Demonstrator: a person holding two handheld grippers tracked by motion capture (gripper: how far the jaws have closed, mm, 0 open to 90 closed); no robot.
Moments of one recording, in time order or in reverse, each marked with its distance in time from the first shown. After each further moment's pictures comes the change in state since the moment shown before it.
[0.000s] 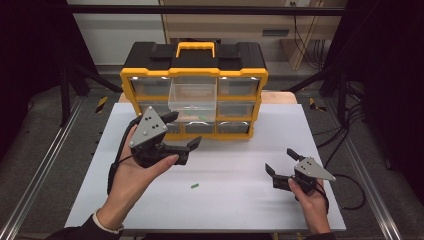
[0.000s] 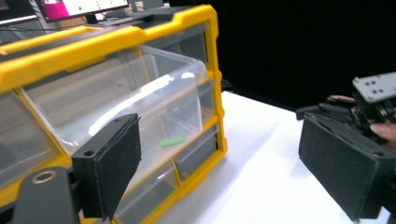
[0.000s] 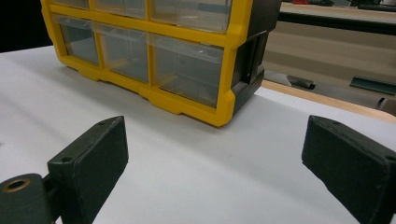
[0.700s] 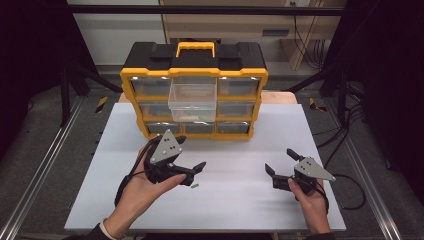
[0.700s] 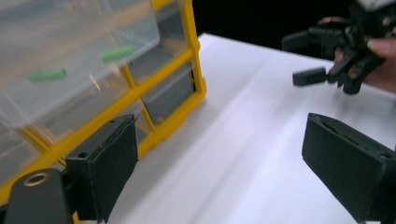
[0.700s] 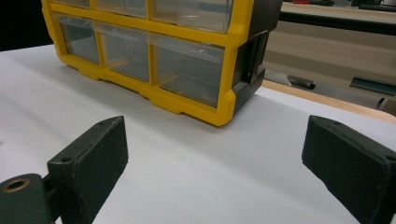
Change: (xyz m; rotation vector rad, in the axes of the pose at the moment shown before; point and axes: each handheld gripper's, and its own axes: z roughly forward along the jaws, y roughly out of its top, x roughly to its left) left arm -0.016 -0.052 0.024 0.191 -0.078 0.018; right arm 0.001 0.000 0.000 0.002 0.000 -0.004
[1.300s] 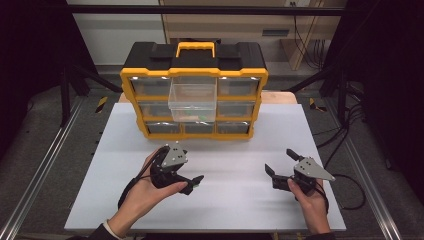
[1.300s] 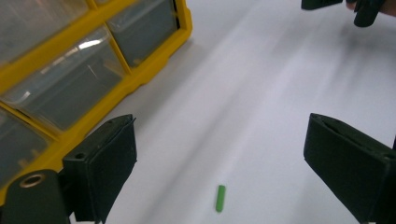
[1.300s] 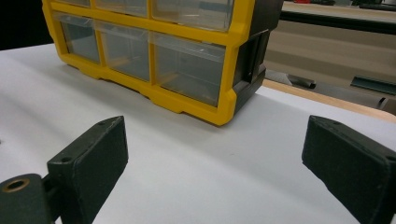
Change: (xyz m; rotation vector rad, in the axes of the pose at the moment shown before) left arm 0.002 -0.040 0.030 0.174 -0.075 -0.014; right arm 0.000 0.000 0.000 0.003 0.001 -0.002
